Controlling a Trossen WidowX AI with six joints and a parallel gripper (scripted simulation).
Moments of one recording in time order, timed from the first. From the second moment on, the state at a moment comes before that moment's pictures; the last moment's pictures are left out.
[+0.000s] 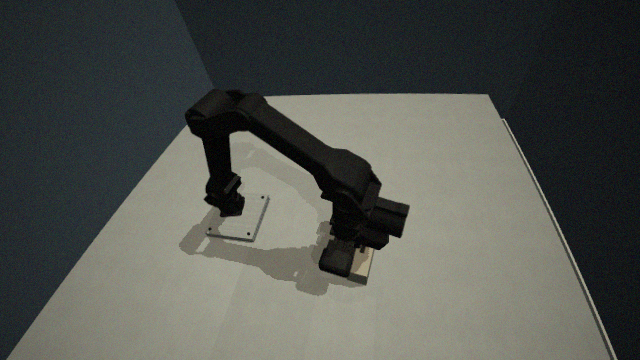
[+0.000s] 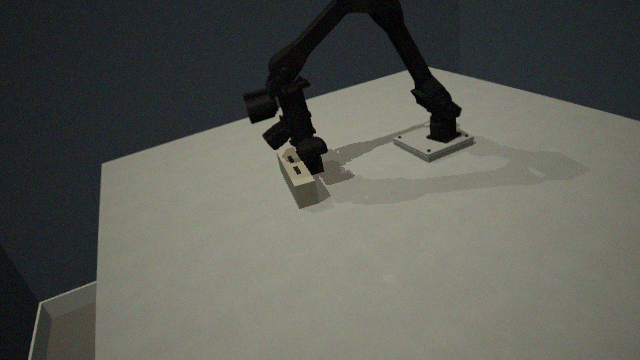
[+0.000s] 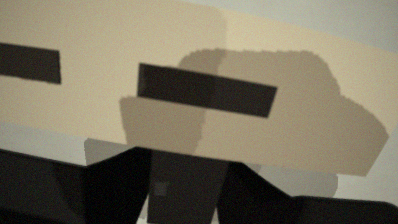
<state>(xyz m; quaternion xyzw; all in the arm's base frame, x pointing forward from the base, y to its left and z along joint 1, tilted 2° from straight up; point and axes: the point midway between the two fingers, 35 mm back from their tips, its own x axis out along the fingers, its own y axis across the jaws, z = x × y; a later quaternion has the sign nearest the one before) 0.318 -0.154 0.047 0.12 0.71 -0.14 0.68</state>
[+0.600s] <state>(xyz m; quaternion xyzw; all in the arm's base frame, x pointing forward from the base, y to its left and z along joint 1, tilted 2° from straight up) 0.318 -0.154 0.047 0.12 0.71 -0.14 0.68</state>
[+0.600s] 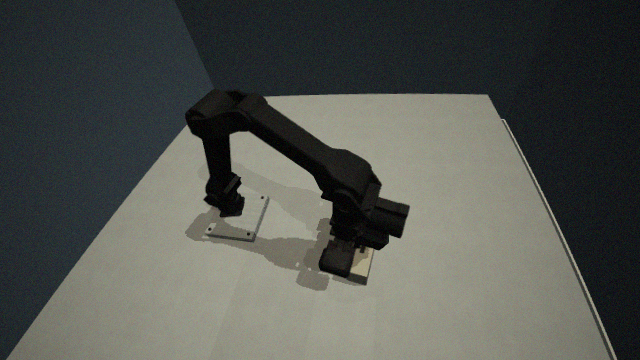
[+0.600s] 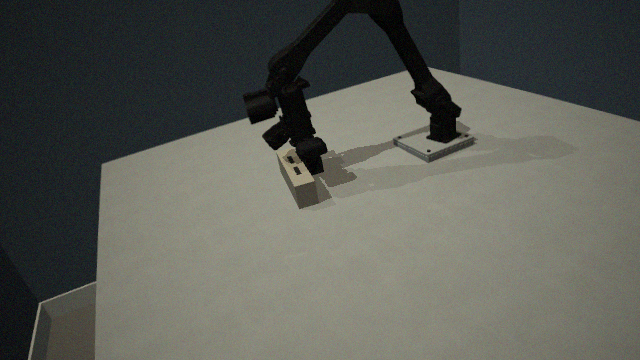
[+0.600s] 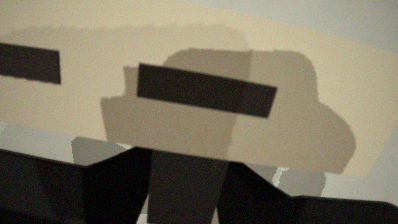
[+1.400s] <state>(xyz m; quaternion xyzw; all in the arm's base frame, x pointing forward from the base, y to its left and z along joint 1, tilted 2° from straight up) 0.318 -0.154 0.047 0.12 0.71 -0.13 0.68</state>
